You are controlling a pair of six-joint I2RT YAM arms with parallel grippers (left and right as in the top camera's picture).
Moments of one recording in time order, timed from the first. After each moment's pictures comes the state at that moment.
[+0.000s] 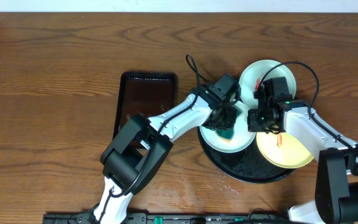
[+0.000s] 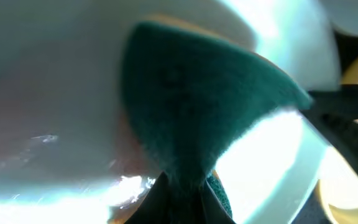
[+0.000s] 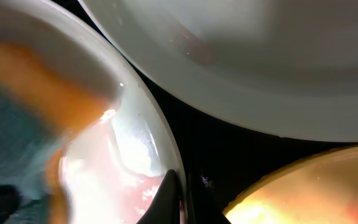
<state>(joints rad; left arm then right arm) -0.75 2.10 1.46 -0.63 0.30 -0.59 0.15 1.68 0.88 -0.53 -0.11 0.16</state>
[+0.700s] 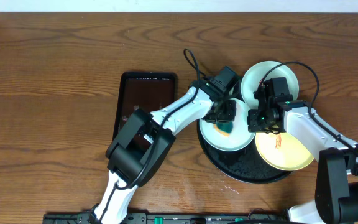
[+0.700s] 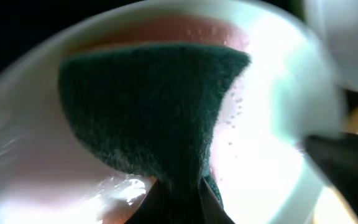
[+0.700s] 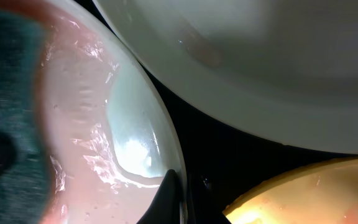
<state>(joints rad) -0.73 2.17 1.55 -0.63 0.32 -0.61 0.15 1.68 0.88 -0.54 -0.11 0.17</state>
